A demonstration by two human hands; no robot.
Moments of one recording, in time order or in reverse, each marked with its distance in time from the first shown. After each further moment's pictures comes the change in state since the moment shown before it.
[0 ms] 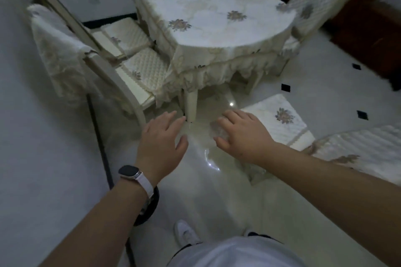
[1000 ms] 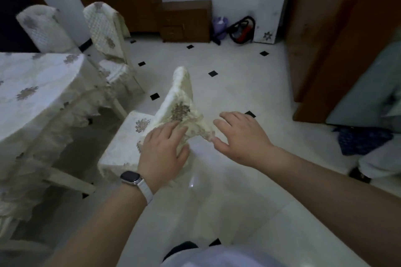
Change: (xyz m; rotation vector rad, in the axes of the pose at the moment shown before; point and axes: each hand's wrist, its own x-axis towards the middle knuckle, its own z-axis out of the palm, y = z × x) left_hand -0.090 0.556 0.128 -0.037 -0.301 0.845; right_hand -0.571 0.236 -0.032 0.001 0.399 0.841
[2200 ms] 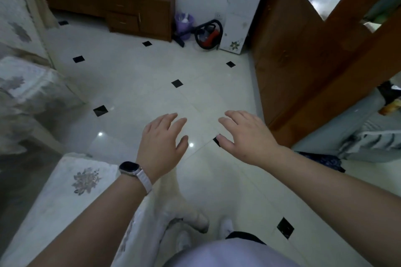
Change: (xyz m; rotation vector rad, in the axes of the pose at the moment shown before) left_hand 0.383 -0.160 0.135 -0.235 -0.050 0.041; right_hand 0.331 0.172 0.090 -0.218 -0.237 0.169
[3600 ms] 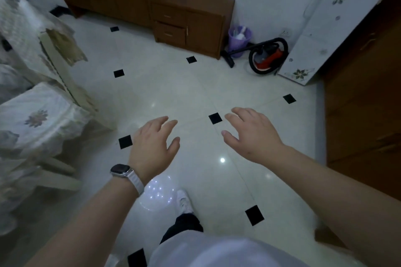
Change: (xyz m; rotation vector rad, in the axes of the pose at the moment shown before) left_hand 0.476 -0.232 0.068 0.119 0.010 -0.325; right_hand 0.573 0.169 0.096 0.173 -0.039 -0.185
